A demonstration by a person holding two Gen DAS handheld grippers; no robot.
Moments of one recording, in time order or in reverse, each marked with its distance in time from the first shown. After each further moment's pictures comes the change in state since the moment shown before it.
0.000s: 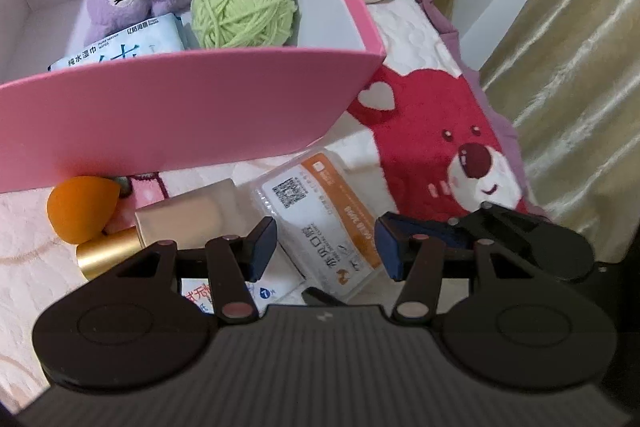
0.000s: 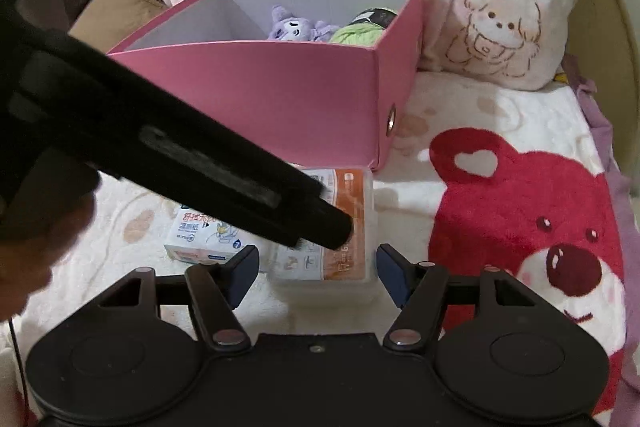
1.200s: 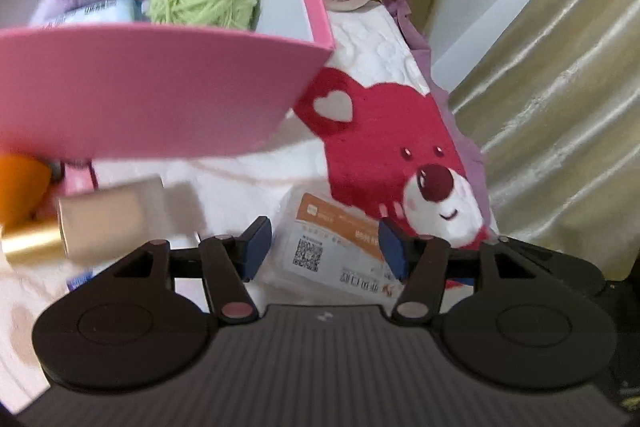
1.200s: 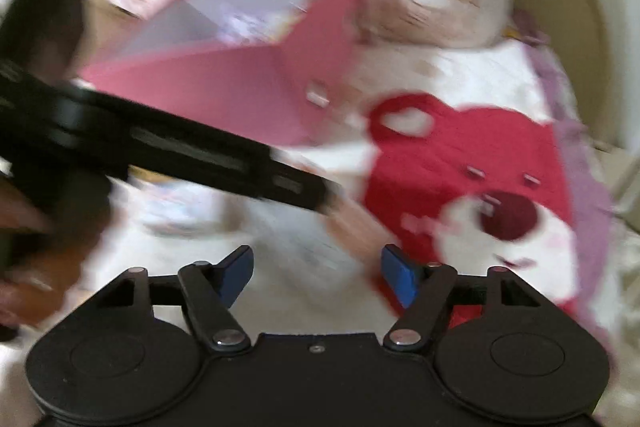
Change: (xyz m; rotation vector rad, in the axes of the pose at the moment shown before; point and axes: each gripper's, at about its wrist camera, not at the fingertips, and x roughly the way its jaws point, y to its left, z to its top) left arm 0.009 -0.011 -0.001 -0.103 -0.030 -0.122; right arm -0.037 -0.041 -0.015 0.127 0.032 0.090
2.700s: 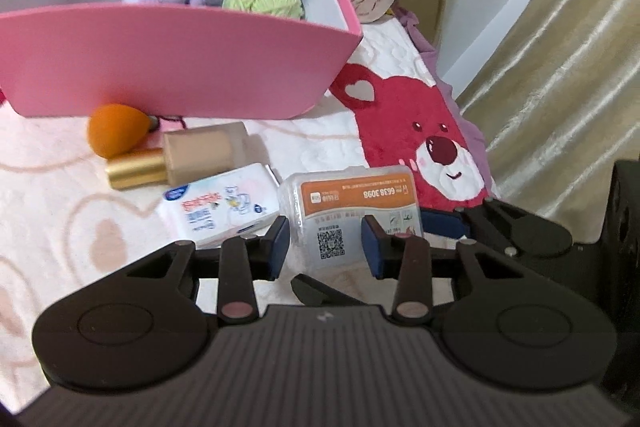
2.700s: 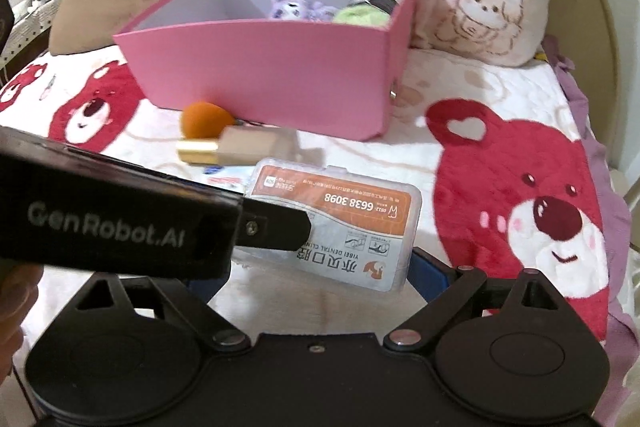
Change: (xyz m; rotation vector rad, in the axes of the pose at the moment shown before) left arm -0.075 0.010 -0.054 0.022 -0.083 0.074; right arm 0.018 0.071 -0.013 -0.094 0.027 -0.139
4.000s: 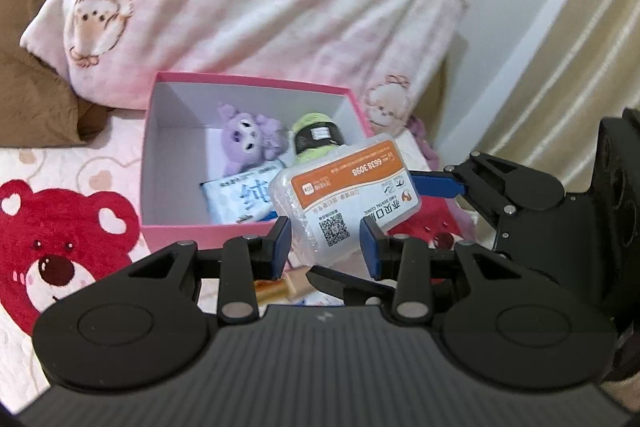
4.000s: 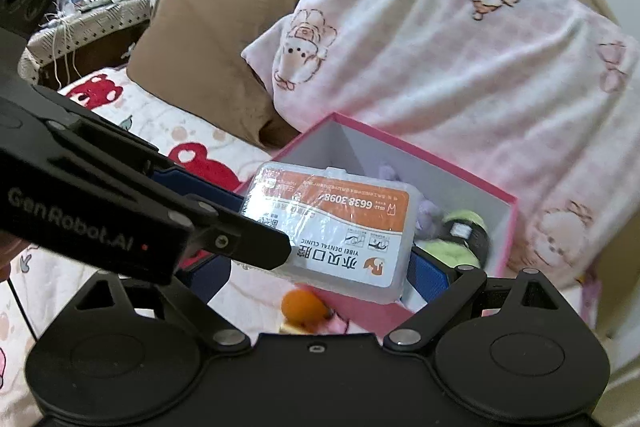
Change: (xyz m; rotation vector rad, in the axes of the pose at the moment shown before) left arm -0.144 0.063 0.118 0.036 -0.107 0.016; right arm -0.044 0.091 0.162 -0.253 -0.137 0.094
